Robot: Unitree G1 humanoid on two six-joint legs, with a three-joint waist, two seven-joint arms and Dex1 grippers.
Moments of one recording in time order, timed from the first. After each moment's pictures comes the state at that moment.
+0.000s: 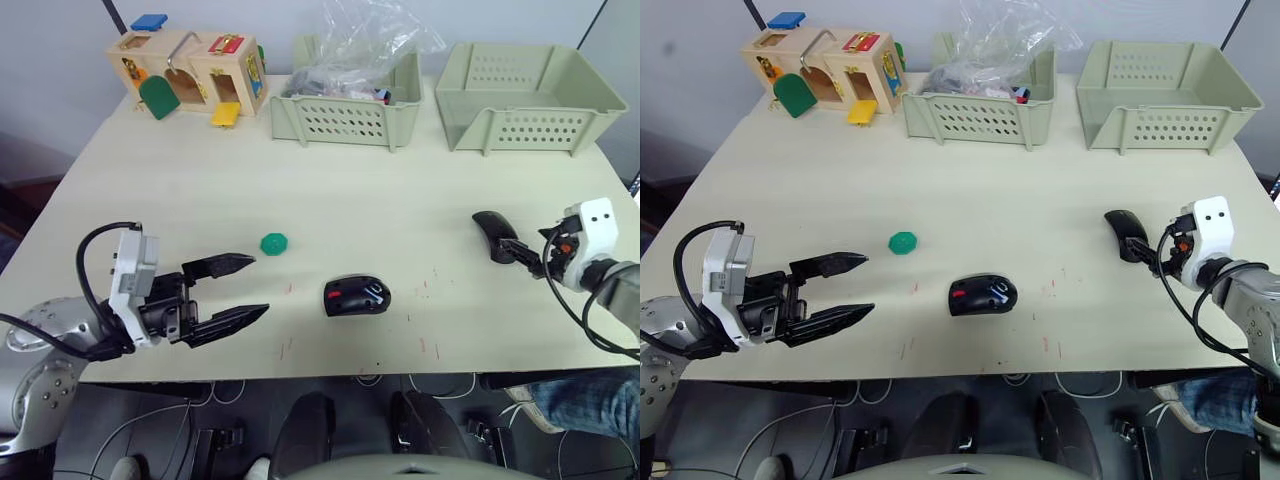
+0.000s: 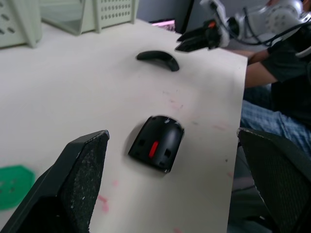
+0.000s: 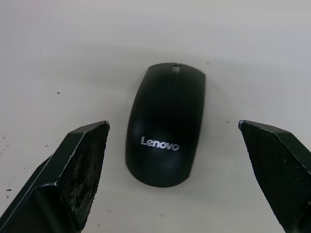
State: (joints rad) left arm 0.14 0.86 0.46 -0.43 -0.87 0.56 -1.17; right arm -0.19 -0.68 -0.31 -0.23 0.52 0.86 0.46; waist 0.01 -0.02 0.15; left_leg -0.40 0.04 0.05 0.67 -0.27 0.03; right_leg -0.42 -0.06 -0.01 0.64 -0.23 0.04
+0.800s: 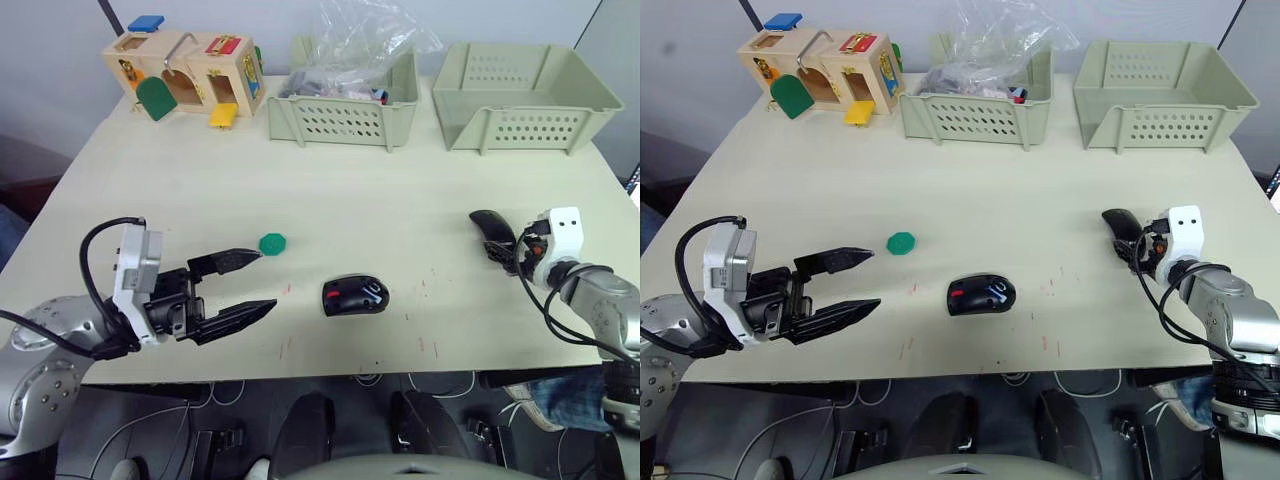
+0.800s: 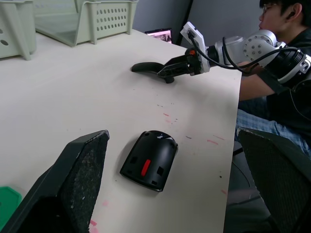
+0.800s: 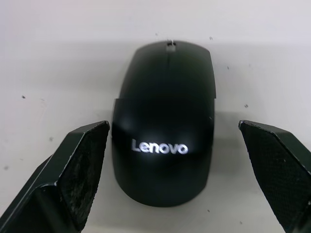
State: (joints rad) left arm 0.13 0.86 0.46 -0.48 -0.92 0.59 -1.12; right arm -0.27 -0.54 -0.24 -0.06 0.40 0.79 0.38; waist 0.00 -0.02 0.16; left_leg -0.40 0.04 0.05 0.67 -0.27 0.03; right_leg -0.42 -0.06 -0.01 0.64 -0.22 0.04
